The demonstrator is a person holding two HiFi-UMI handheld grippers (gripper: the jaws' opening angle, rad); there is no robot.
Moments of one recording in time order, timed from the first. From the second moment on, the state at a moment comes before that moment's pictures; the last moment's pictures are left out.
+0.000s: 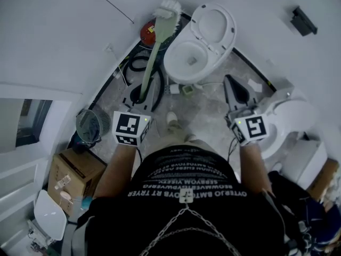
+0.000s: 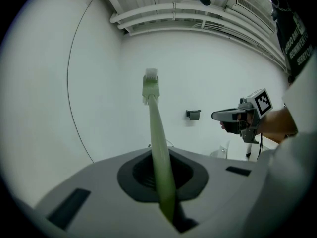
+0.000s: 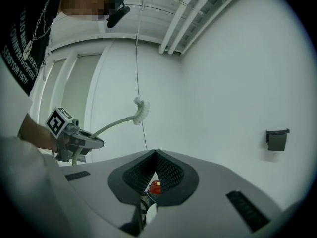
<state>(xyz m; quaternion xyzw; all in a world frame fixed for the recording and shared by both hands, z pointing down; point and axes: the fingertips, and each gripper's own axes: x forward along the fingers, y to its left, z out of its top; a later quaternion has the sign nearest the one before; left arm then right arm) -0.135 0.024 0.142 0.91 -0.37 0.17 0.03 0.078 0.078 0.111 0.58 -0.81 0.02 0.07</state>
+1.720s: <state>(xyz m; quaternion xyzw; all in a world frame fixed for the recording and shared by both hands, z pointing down) -0.136 -0.110 0.229 0.92 -0.31 0.21 0.10 0.064 -0.053 0.132 0.61 -0.79 0.02 0.10</state>
